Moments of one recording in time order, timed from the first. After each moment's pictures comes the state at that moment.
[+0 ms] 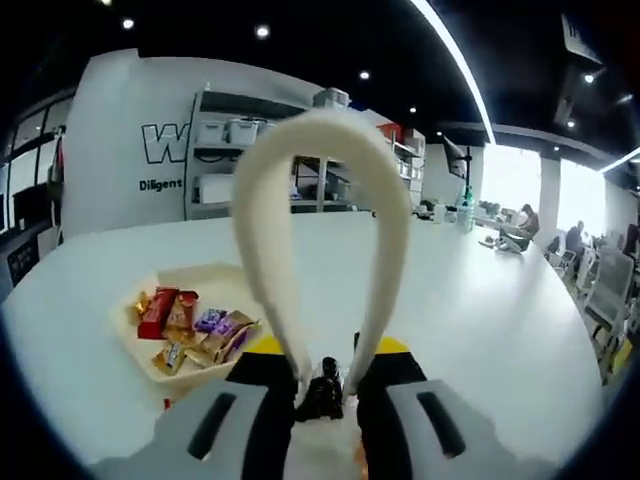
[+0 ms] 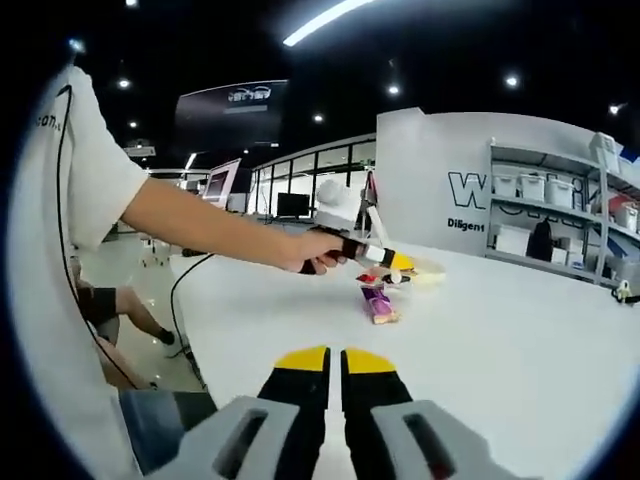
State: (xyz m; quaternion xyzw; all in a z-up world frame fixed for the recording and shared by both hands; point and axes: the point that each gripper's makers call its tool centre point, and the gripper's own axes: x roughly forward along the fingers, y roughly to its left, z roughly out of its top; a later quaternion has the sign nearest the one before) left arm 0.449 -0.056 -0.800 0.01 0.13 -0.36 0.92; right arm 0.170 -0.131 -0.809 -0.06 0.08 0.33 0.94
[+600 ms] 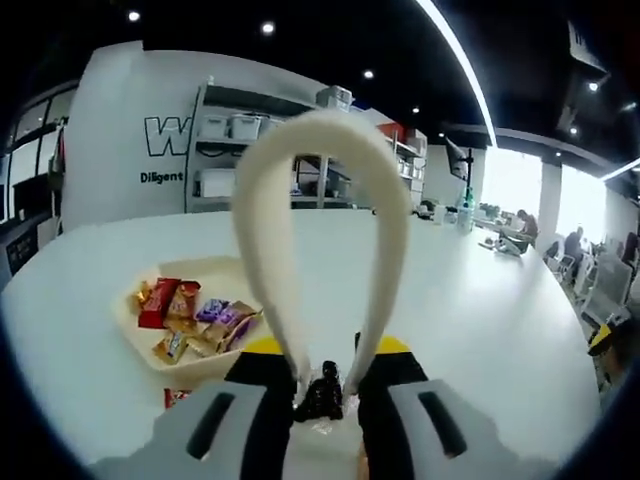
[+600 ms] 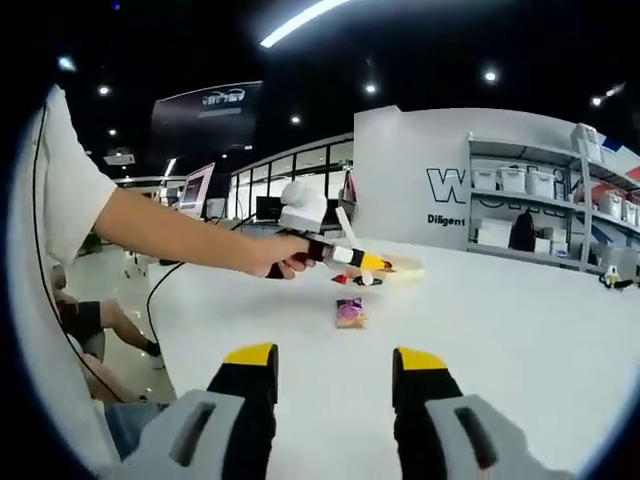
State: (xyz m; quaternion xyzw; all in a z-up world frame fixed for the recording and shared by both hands) left arm 0.449 -0.051 -0.811 0.00 0.14 -0.36 0.92; right arm 0.189 -0.144 -0.811 -0.04 0.08 0.29 0.95
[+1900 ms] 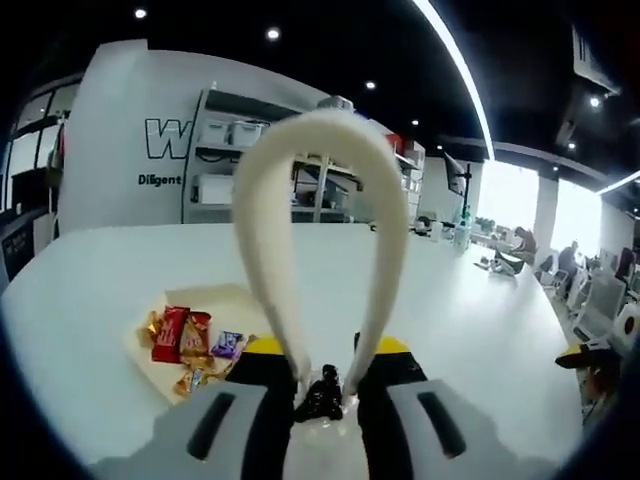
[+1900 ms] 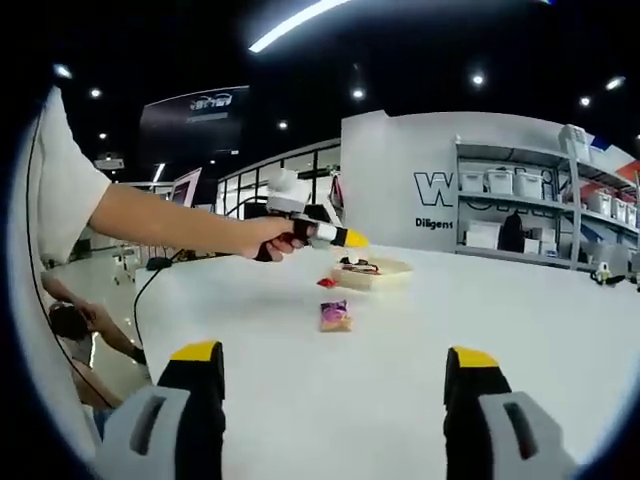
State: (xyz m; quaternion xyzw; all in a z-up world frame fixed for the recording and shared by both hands) left arm 0.458 -0.045 -0.771 -0.03 0.13 -0.37 0.92; right arm 0.199 -0.151 -0.815 -0.03 0.07 0.27 0.96
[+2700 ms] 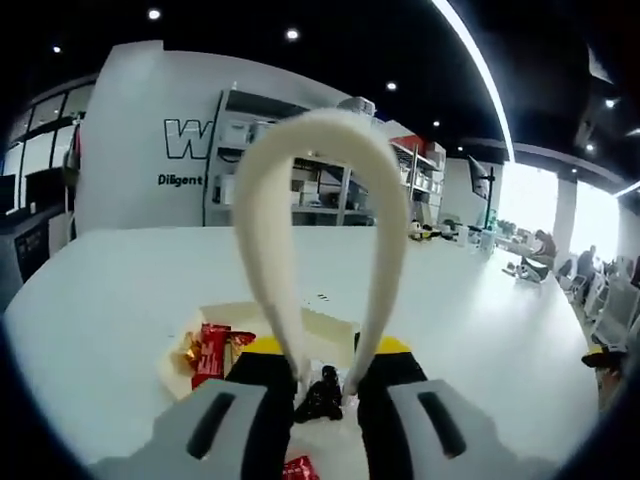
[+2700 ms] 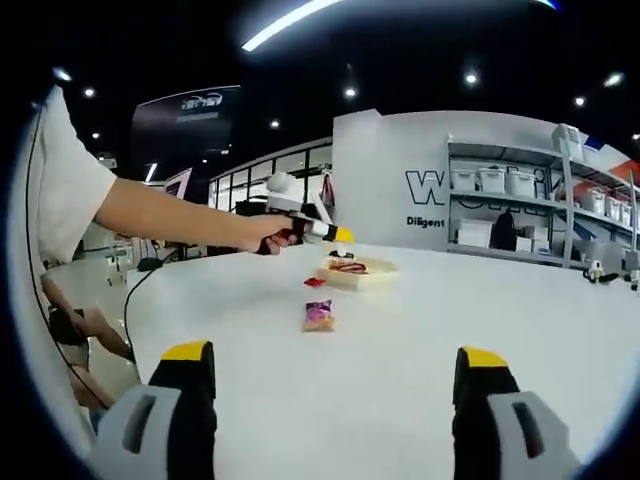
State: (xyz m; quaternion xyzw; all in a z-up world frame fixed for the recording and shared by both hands) left arm 0.520 -0.016 -0.777 -0.03 0.13 -0.31 0.94; right arm 0.207 -0.168 -0.811 -0.03 0.07 0.26 0.96
